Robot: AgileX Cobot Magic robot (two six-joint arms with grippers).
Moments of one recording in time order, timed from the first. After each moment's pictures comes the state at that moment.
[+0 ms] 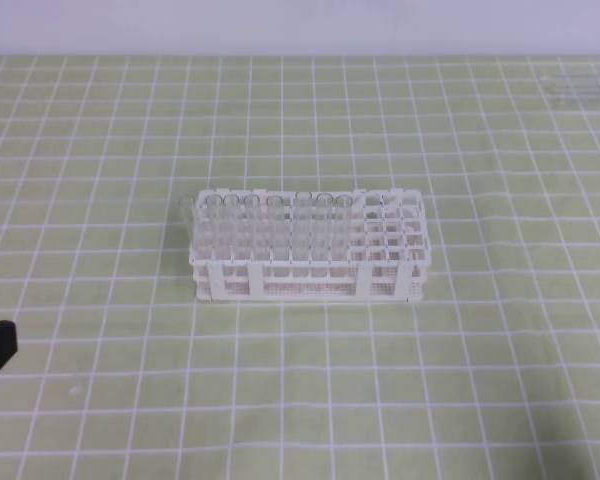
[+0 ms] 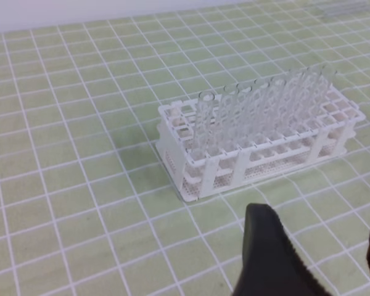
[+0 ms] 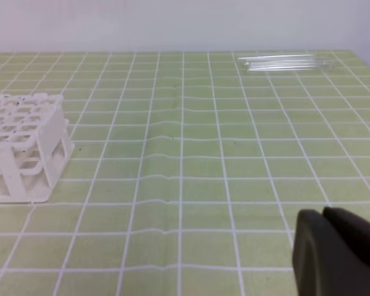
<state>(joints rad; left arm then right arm) -1.03 0.44 -0.61 0.63 0.80 -0.68 0.03 -0.01 0.00 0.07 0.28 0.01</state>
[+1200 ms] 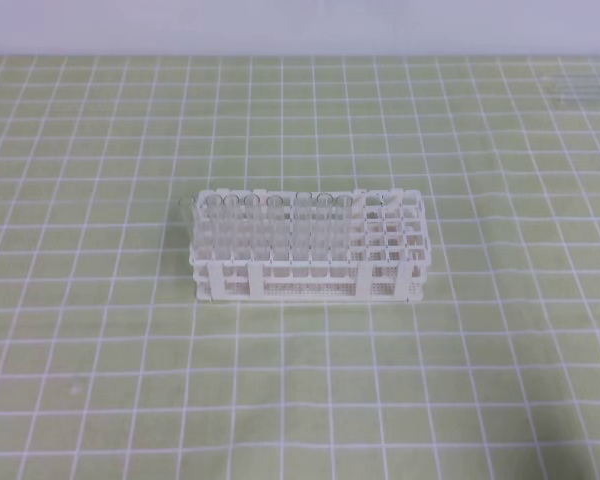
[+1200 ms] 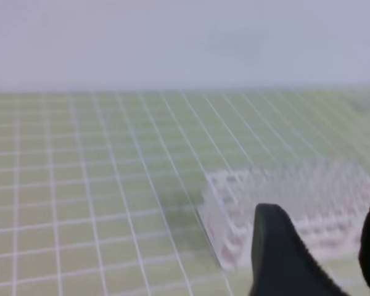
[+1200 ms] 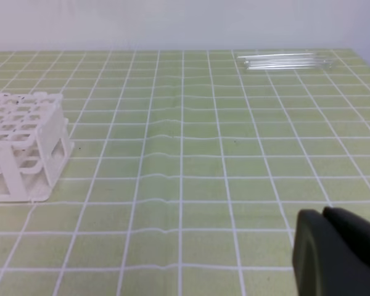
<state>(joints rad) -0.82 0.33 -0.60 0.59 0.71 -0.60 0.03 -0.01 0.00 0.07 0.28 -0.01</state>
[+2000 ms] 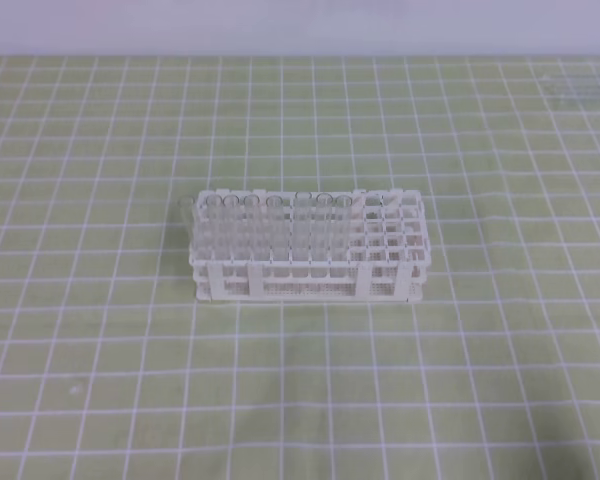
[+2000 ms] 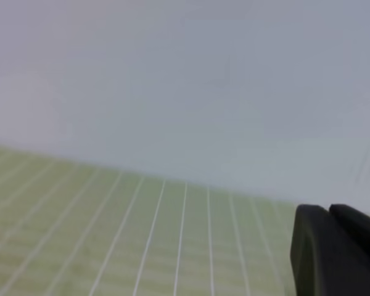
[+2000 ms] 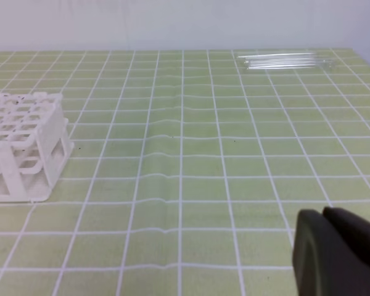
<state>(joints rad) 0.01 0.02 -0.17 -0.18 0.13 0.04 0.03 -0.01 0.00 0.07 0.28 -0.01</state>
